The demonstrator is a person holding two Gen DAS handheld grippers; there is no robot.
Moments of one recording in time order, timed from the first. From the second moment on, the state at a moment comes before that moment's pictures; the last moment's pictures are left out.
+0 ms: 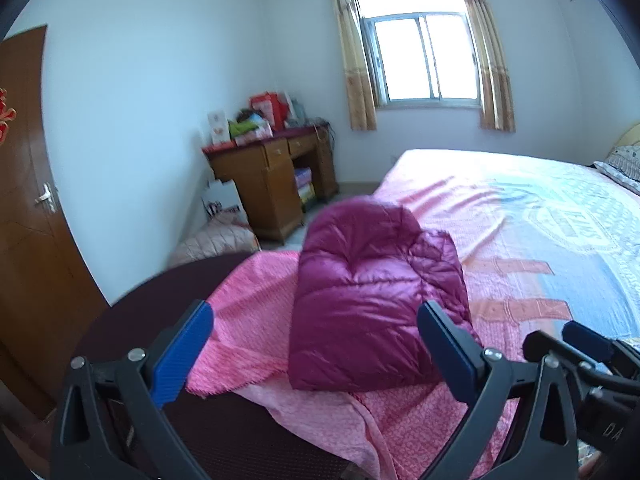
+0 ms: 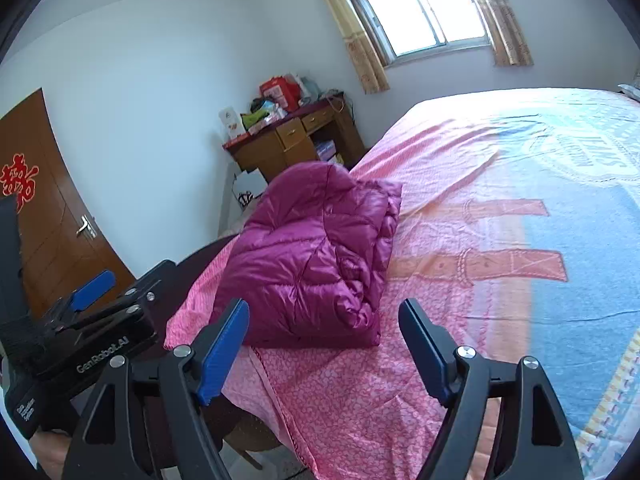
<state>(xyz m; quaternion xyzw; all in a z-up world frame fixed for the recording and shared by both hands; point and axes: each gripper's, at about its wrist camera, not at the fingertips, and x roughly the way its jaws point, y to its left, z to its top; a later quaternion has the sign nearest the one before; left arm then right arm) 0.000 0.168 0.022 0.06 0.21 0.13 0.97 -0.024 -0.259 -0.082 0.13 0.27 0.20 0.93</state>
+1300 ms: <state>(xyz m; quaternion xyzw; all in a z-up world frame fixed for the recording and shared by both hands) -0.037 0.141 0.059 0.04 0.15 0.13 0.98 -0.091 -0.271 -0.002 0.08 0.12 0.13 0.98</state>
